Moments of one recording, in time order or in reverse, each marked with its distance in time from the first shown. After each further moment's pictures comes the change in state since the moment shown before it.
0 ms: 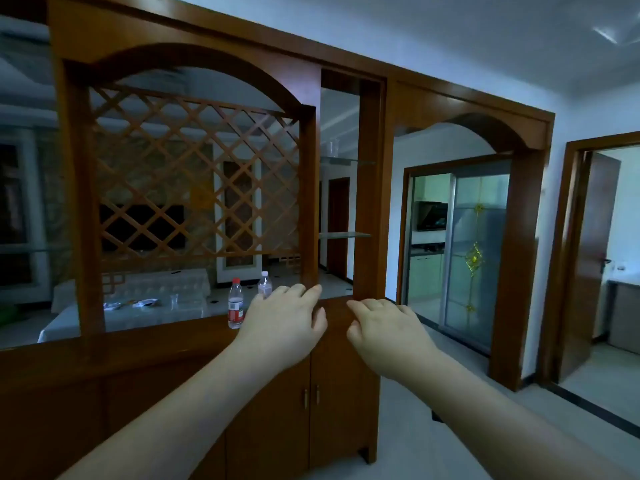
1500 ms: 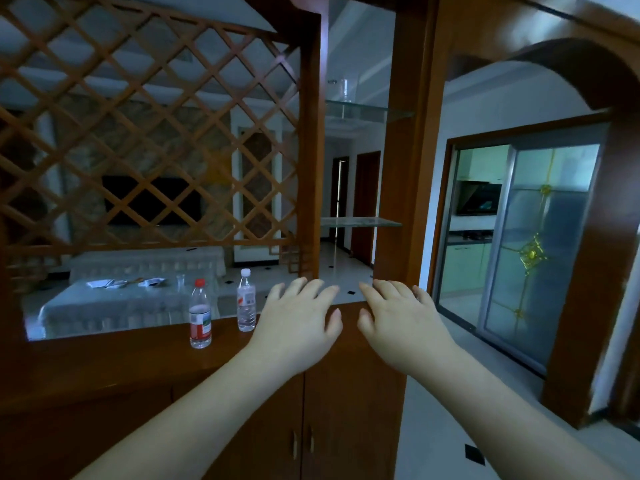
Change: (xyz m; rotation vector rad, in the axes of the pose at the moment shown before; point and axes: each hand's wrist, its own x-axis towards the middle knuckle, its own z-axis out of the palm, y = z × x) left_hand 0.327 -0.027 0.236 0.000 0.072 0.000; right_hand 0.315 0.185 0.177 -0.041 0.050 -0.086
